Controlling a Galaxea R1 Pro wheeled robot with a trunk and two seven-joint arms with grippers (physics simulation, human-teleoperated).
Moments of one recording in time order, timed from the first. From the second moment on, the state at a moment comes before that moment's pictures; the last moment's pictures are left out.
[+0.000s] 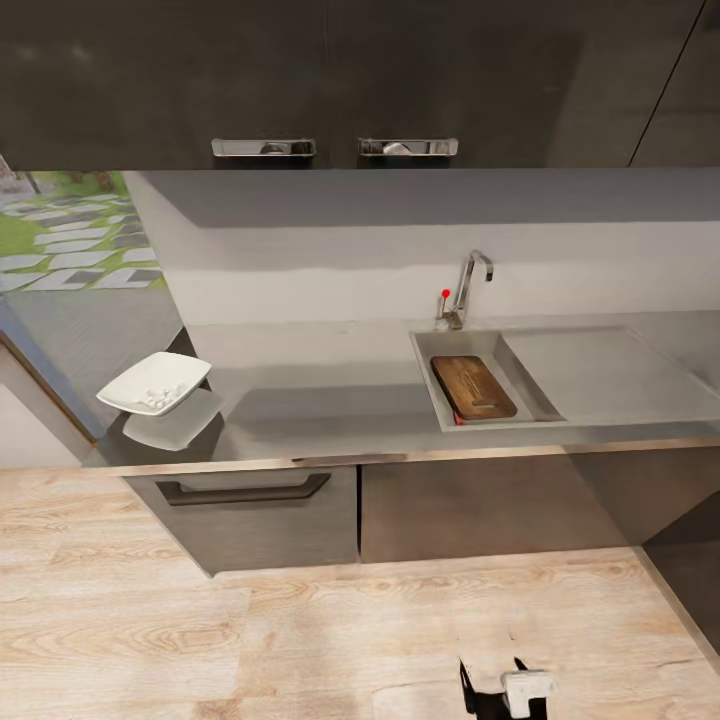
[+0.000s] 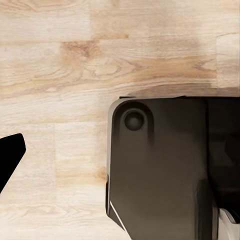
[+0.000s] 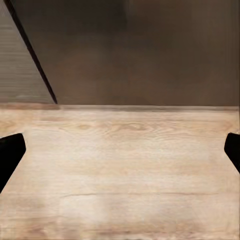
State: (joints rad) left arm 0.18 0.07 -0.33 -0.37 0.30 -0.58 0.12; right arm -0.55 -0.33 2.01 -0.83 -1.38 -0.84 -0.75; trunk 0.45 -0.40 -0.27
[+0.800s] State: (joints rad) left arm 0.14 0.07 -0.16 -0.33 0.30 -0.48 0.12; right arm -0.36 -0.17 2.02 -0.24 -1.99 -0.51 0.05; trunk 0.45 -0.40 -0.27
